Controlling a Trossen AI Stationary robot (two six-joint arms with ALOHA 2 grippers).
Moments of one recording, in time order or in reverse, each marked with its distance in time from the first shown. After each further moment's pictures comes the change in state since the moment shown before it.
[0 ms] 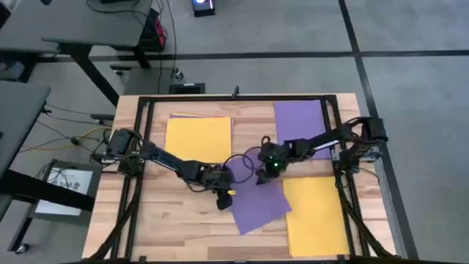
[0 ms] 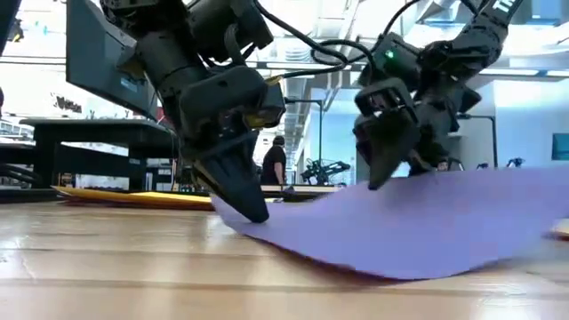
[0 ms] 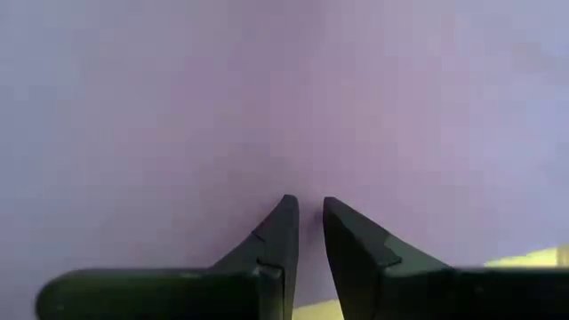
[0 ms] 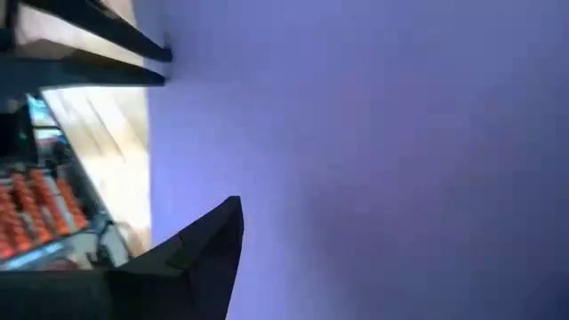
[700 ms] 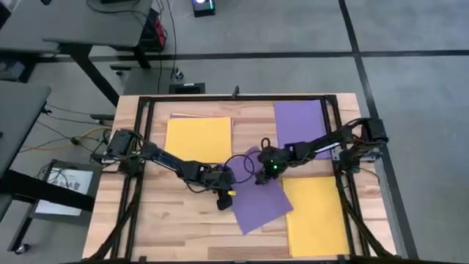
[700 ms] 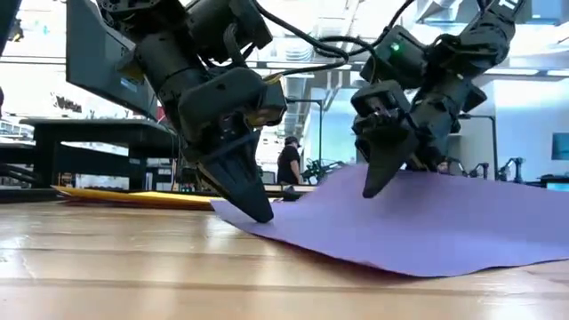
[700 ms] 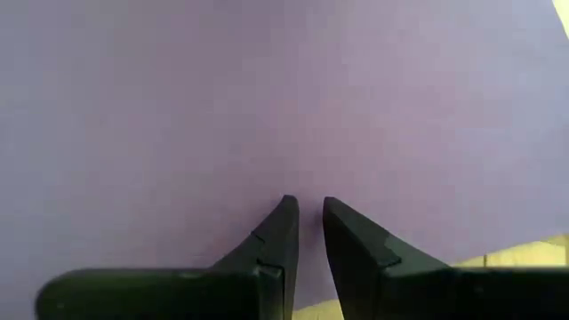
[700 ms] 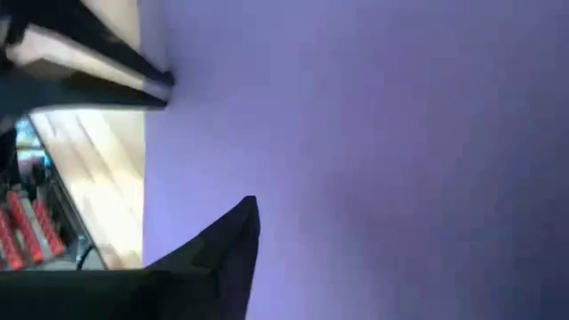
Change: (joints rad) left arm -0.001 0.001 0.000 0.028 -0.008 0.047; right arm 0.037 0.006 -0.005 0.121 0.113 0.064
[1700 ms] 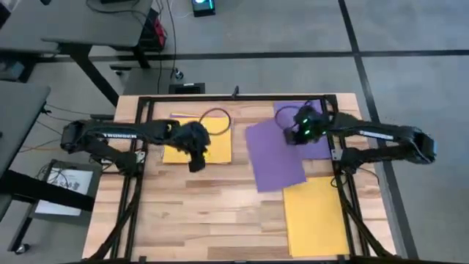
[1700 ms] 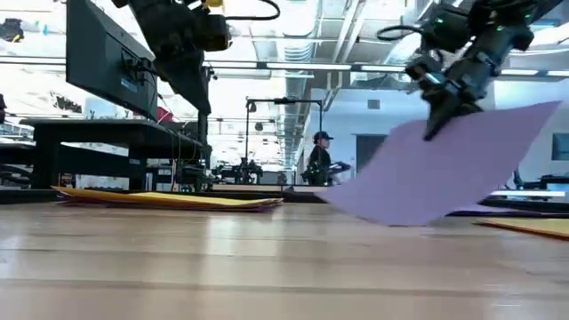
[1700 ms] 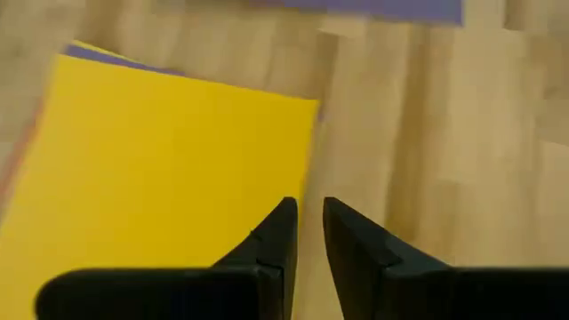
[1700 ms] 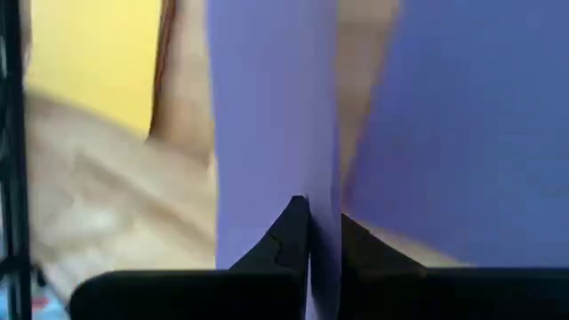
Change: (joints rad) left arm 0.376 -0.594 0.042 -0.633 0.051 0.485; right arm -0.561 -0.699 0.002 -0.813 0.106 -0.154
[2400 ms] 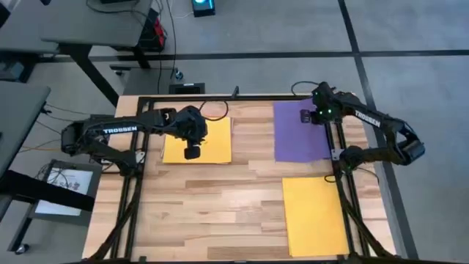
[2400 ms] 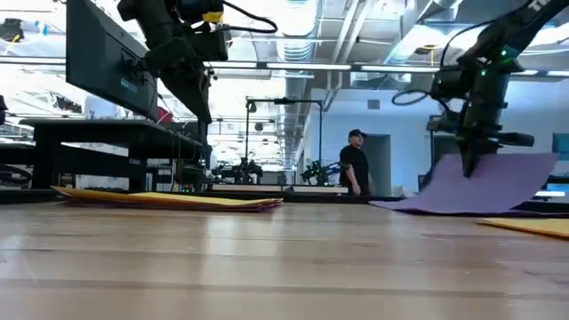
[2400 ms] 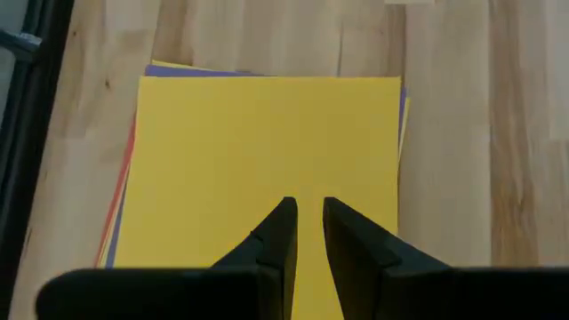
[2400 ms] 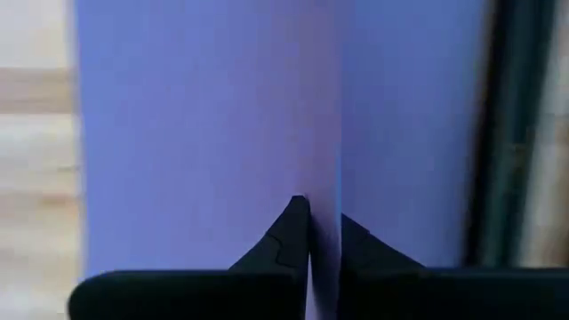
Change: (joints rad) left arm 0.134 0.006 0.001 -0.013 0.003 0.269; right arm -0.500 0.243 0.041 -0.072 0.192 -0.422
